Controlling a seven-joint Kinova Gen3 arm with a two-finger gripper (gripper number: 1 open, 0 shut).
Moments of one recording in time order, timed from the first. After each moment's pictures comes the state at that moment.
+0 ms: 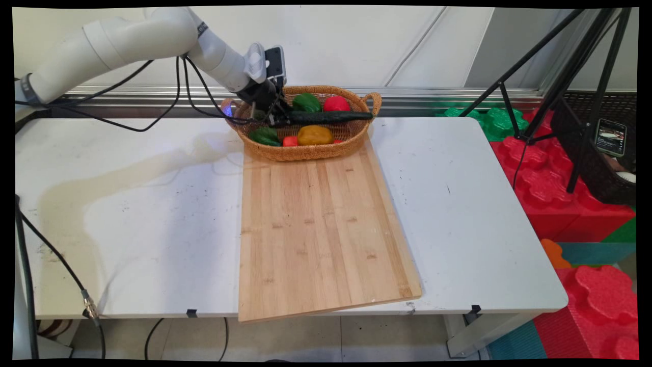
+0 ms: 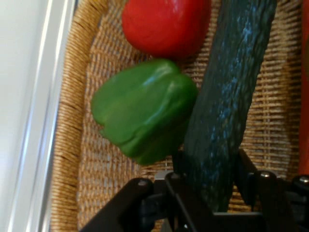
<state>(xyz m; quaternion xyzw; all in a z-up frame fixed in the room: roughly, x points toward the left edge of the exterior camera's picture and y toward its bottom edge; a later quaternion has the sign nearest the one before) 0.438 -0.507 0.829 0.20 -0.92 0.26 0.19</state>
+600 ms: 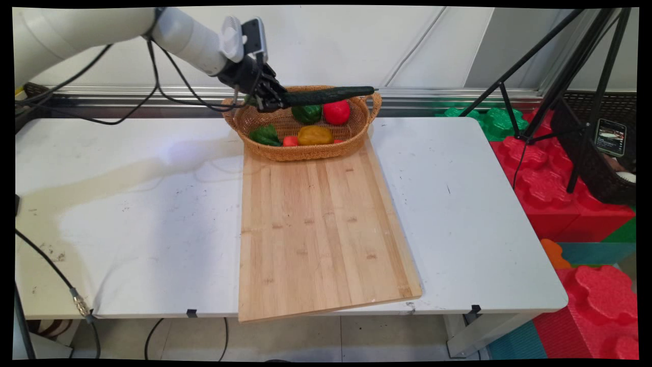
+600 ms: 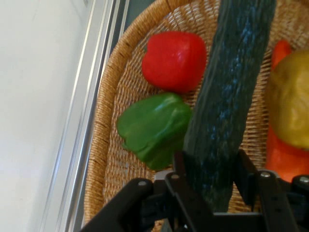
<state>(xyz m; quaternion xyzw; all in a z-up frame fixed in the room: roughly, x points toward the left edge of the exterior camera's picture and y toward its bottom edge) 0.449 -0.456 0.886 0.19 -0.91 0.30 0.23</state>
